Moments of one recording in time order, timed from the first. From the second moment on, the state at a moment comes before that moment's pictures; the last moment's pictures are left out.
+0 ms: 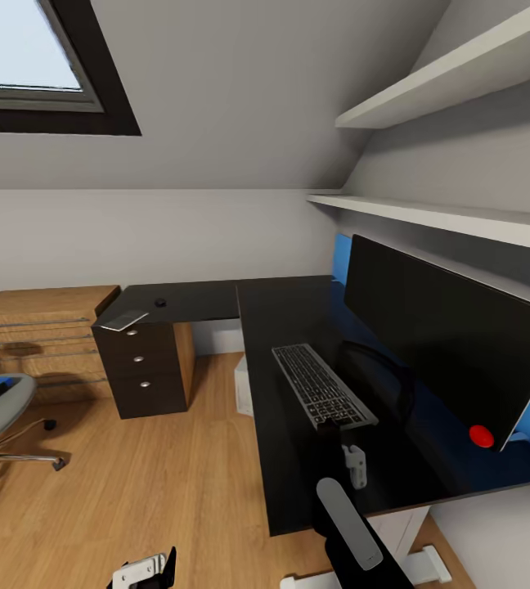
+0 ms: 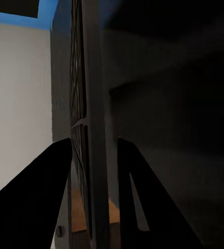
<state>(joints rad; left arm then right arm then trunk) 0.06 0.03 -0.14 -0.96 0.33 -0.29 0.11 -0.35 0.17 0.31 -1.11 -1.42 -0.57 -0.29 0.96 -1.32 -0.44</state>
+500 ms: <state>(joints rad) 0.06 0.03 -0.14 -1.01 0.33 -0.26 0.12 -0.35 0.17 0.27 -1.09 -1.44 -0.57 -0.29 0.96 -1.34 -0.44</state>
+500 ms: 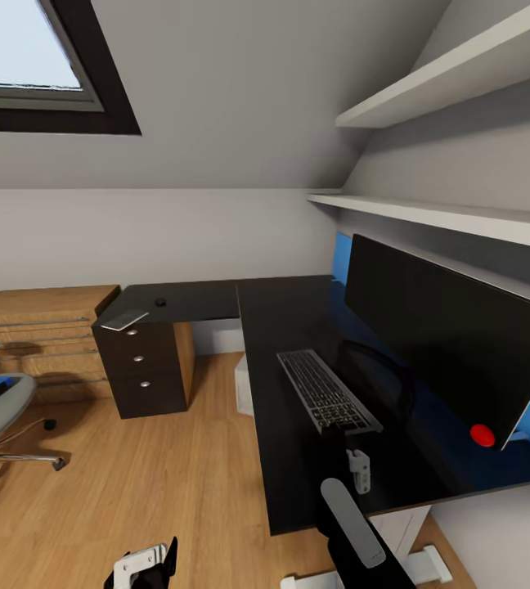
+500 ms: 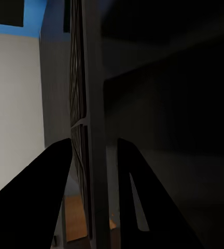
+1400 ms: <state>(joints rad) 0.06 0.03 -0.14 -1.02 0.33 -0.25 0.12 -0.35 0.17 0.27 -1.09 -1.40 -0.56 -0.26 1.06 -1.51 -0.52</state>
